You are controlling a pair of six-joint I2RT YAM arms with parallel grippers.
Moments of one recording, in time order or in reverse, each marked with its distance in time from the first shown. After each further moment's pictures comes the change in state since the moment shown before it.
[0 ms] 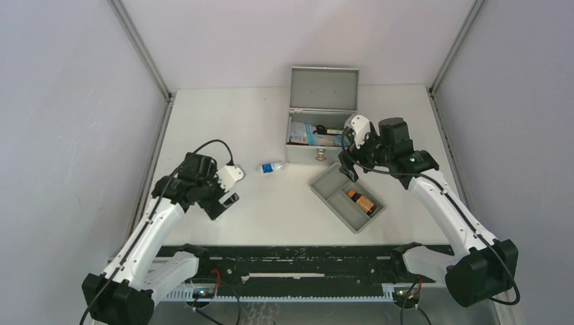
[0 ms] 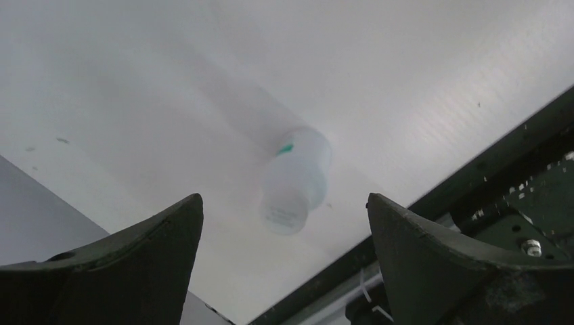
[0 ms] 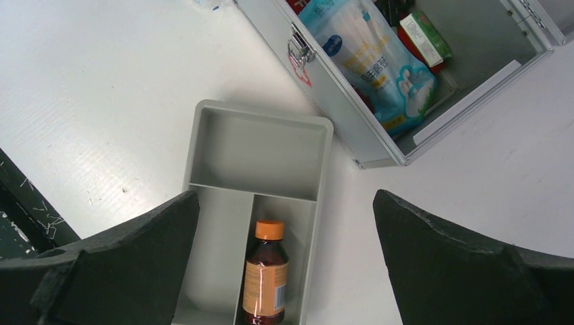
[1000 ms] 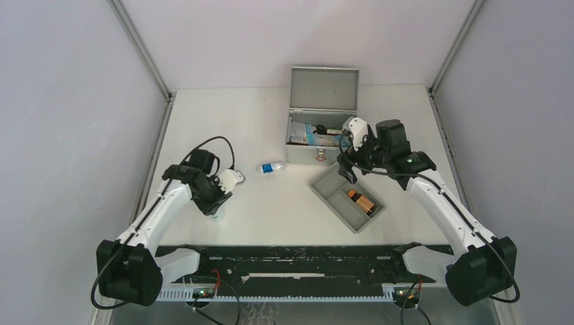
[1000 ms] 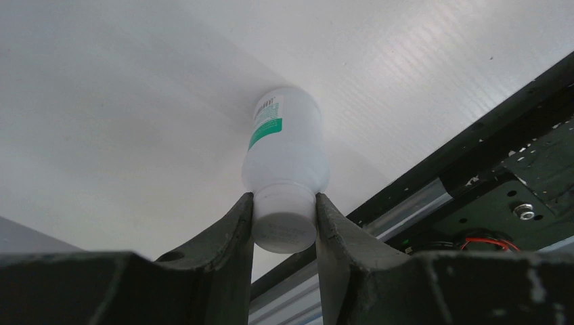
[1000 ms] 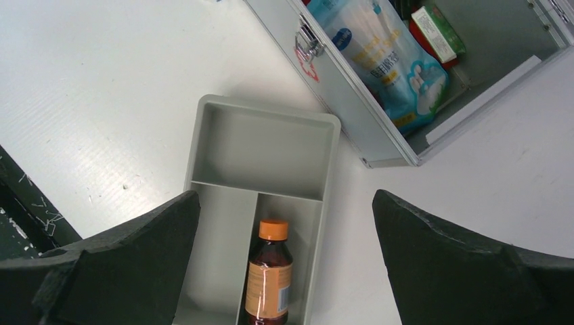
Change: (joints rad) left arm 0.091 0.209 -0.013 -0.076 0.006 0.053; right arm 0.016 0.006 -0.031 0.016 0.006 0.000
